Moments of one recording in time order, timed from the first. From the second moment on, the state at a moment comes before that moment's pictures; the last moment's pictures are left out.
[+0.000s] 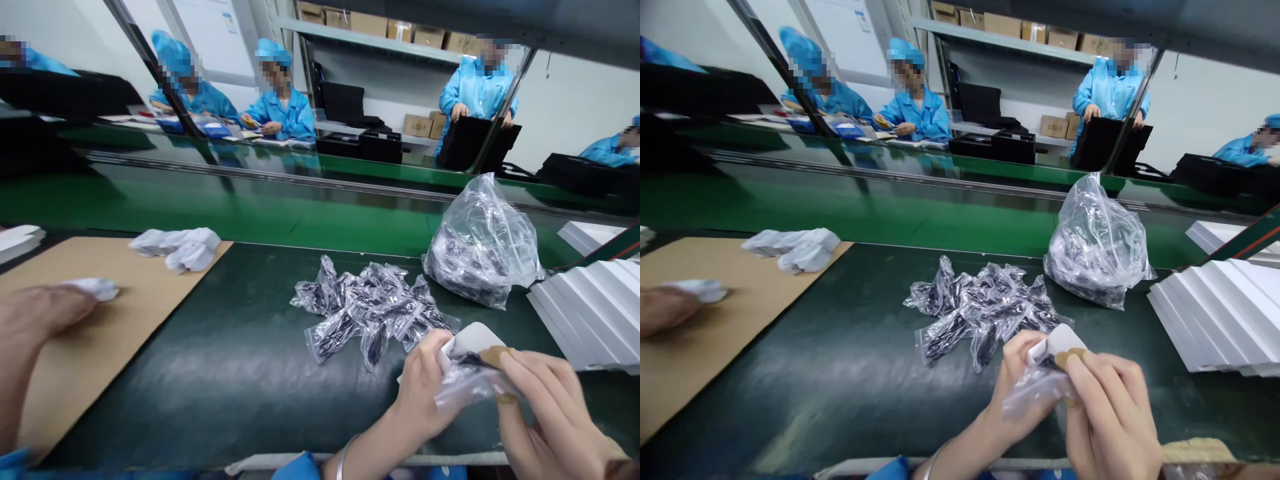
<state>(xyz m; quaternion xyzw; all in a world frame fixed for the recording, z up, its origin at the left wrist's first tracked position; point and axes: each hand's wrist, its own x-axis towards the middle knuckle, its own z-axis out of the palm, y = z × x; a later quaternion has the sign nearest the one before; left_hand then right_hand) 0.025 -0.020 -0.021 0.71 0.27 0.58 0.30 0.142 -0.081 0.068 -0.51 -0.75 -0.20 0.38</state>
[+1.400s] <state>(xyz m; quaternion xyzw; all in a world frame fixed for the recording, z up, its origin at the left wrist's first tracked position) 0.025 -0.018 -0.009 0.72 0.26 0.61 0.21 0.152 -0.082 0.072 -0.63 -0.60 0.12 0.48</state>
